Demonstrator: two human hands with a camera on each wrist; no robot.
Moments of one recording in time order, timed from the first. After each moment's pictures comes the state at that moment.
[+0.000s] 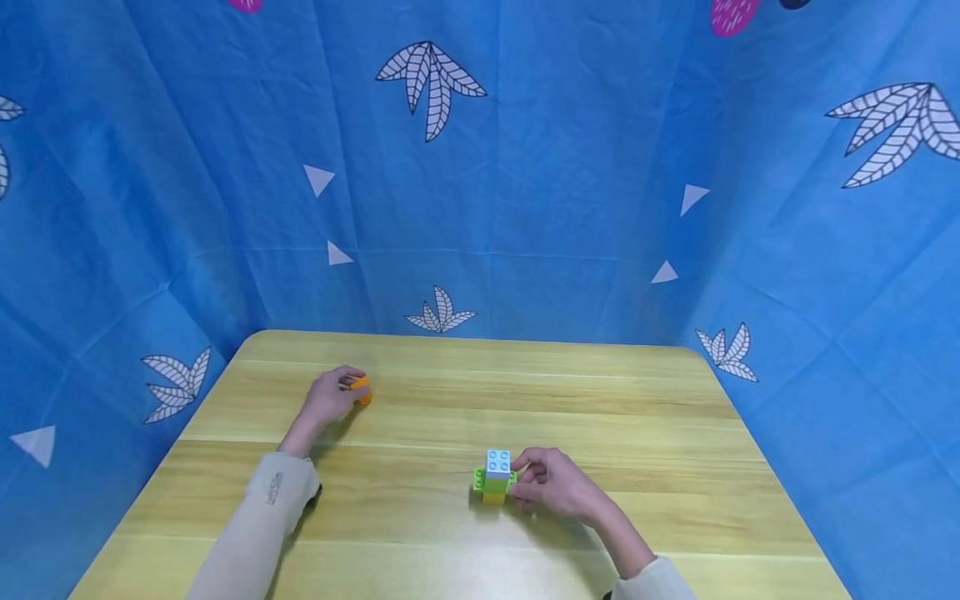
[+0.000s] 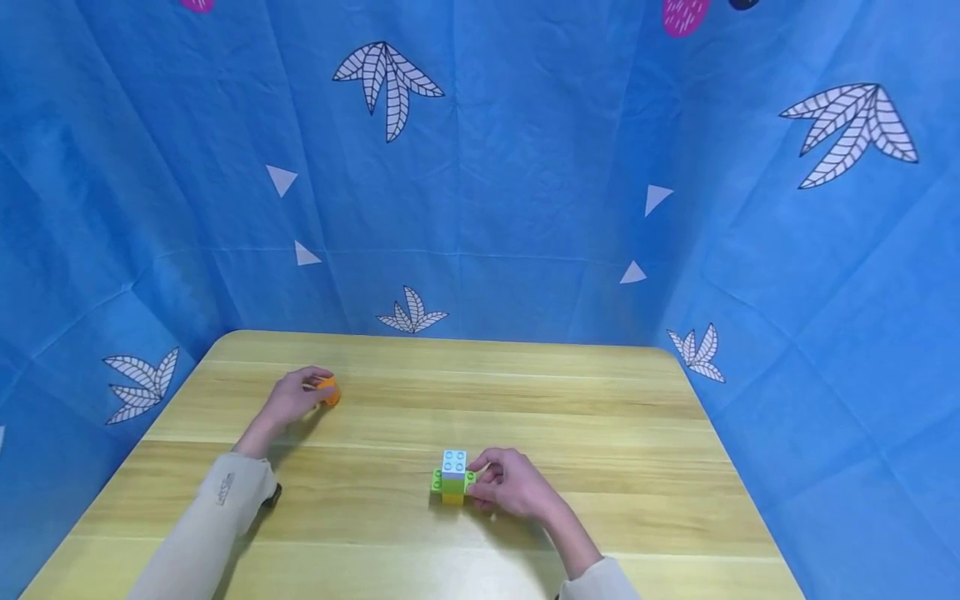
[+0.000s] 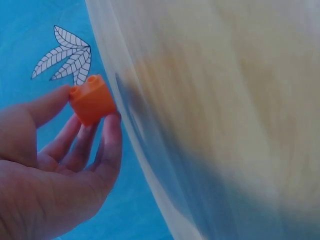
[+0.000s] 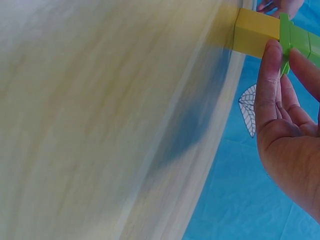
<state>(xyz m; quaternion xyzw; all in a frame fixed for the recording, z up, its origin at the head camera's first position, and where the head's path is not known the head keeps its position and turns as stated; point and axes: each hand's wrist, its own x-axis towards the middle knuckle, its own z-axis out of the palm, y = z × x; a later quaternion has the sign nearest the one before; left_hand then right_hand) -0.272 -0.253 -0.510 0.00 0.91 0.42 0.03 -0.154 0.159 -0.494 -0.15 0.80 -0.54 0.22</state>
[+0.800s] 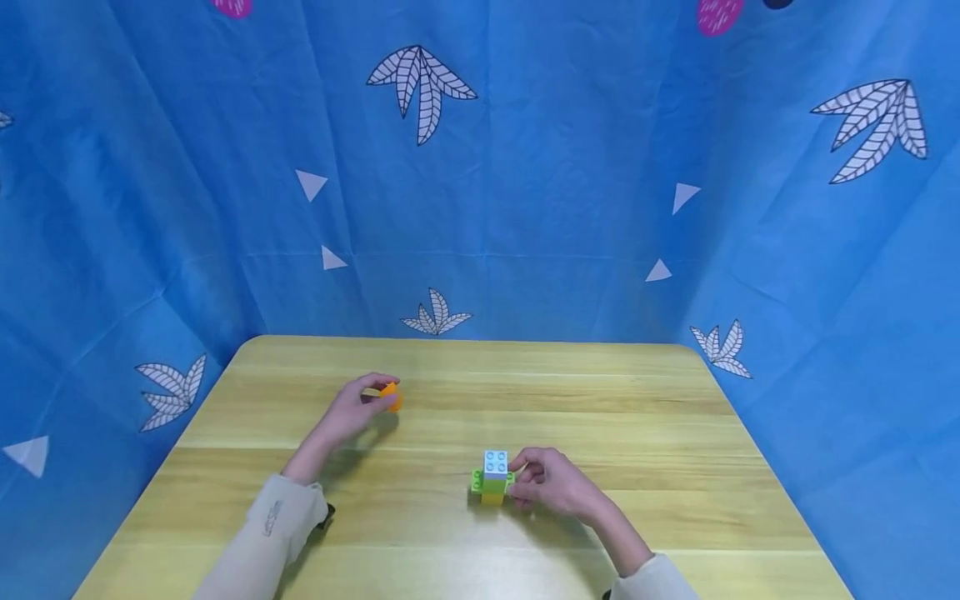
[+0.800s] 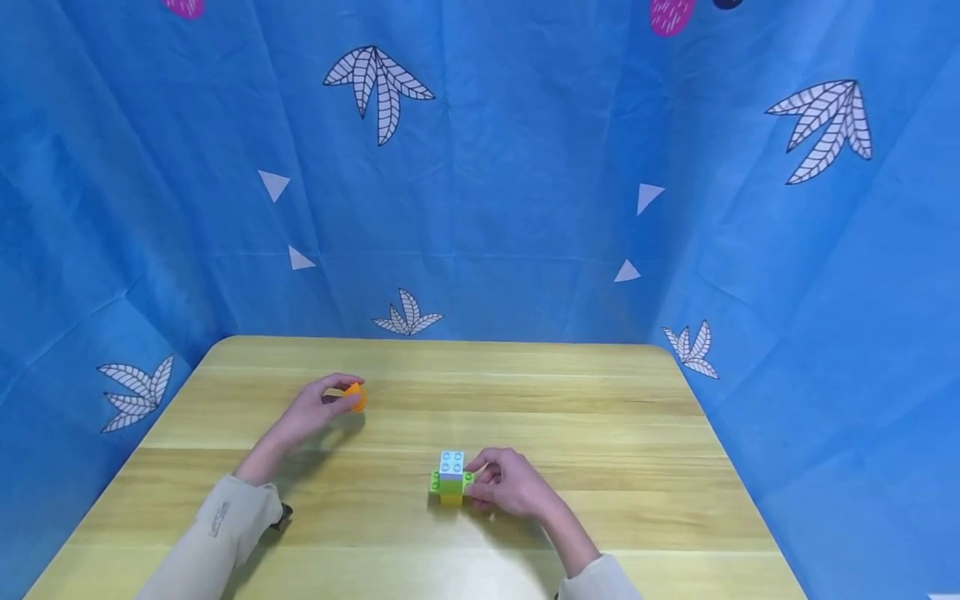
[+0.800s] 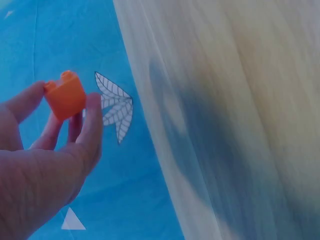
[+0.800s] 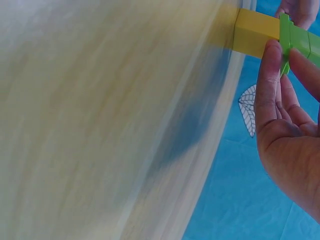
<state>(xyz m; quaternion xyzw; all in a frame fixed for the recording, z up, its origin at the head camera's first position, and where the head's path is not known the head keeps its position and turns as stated) -0.245 -0.207 -0.490 0.06 0.85 0.52 0.08 -0.154 0.162 -0.497 -0.15 0.79 -0.55 0.22</state>
